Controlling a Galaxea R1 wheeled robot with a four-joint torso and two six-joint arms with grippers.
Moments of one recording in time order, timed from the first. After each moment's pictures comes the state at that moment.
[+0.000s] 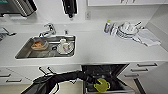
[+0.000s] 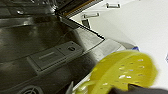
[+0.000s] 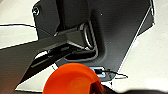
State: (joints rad) left arm 0.40 2.96 -1.99 -0.19 0.55 -0.16; right arm -1.43 2.71 -2.22 0.00 0.13 0.10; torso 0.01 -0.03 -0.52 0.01
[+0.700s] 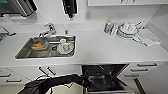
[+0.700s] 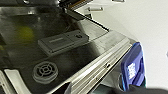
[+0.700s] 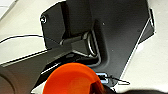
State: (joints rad) left arm 0.45 2.82 -1.87 -0.19 0.55 -0.15; right arm -1.40 2.57 -2.01 0.00 0.16 0.10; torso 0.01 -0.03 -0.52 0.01
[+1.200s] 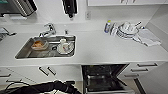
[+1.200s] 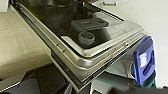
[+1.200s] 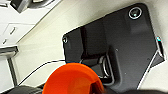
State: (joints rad) left arm 0.54 2.48 -1.61 -0.12 0.52 -0.15; right arm -1.30 2.23 -1.56 0.01 0.17 0.10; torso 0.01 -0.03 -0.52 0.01
